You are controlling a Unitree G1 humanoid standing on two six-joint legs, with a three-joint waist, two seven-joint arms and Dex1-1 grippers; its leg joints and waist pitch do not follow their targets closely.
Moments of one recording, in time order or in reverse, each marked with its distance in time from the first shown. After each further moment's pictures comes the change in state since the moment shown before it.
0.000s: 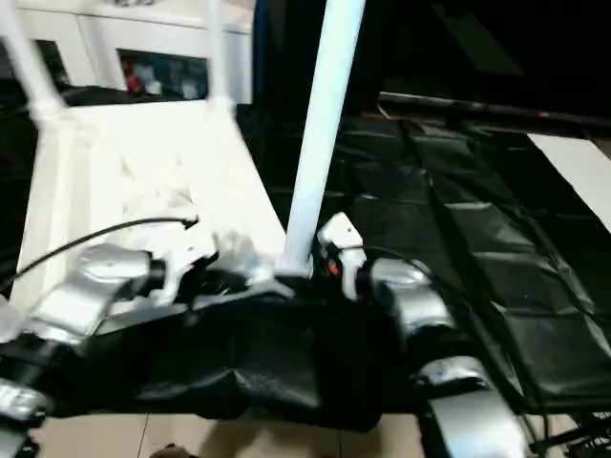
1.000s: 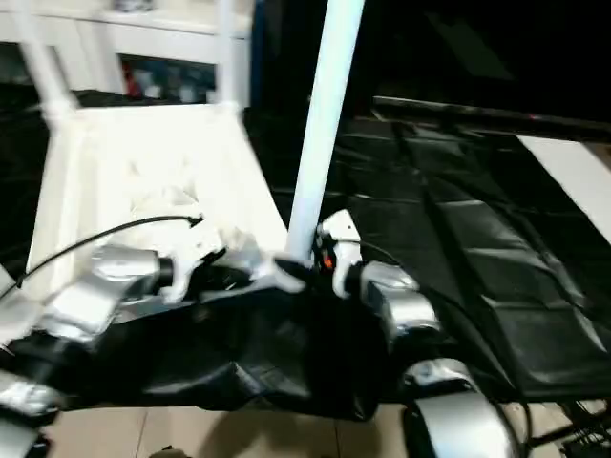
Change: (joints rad) left arm -0.038 -0.127 0.011 0.052 0.061 0.075 0.237; right arm -0.027 0.136 -0.119 0.084 0.032 0.048 -0.434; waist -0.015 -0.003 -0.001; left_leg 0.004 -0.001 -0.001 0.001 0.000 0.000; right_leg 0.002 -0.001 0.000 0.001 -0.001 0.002
